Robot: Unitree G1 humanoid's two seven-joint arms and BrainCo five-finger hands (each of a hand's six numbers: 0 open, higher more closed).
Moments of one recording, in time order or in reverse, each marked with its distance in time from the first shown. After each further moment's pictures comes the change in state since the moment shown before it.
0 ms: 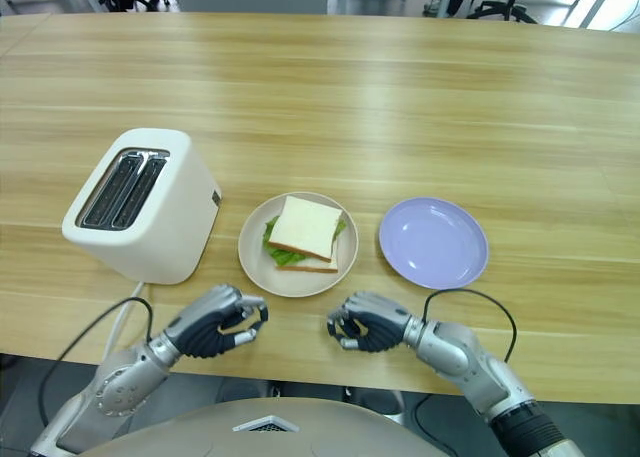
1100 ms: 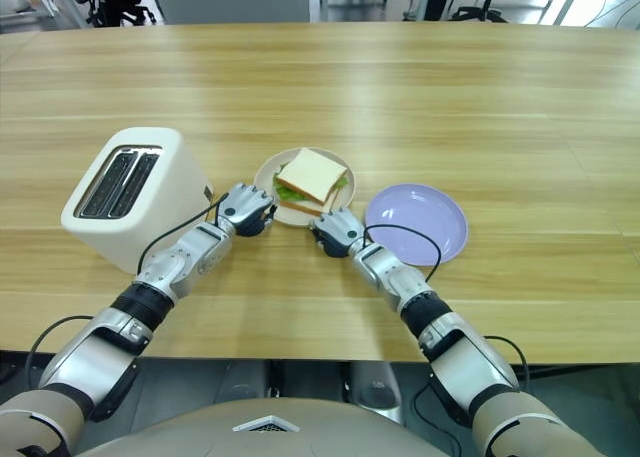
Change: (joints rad) left arm -0.872 -0.163 -0.241 0.718 0.482 0.318 0.417; right arm -0.666 0.357 0.199 0.652 -0.497 0.457 -0.620
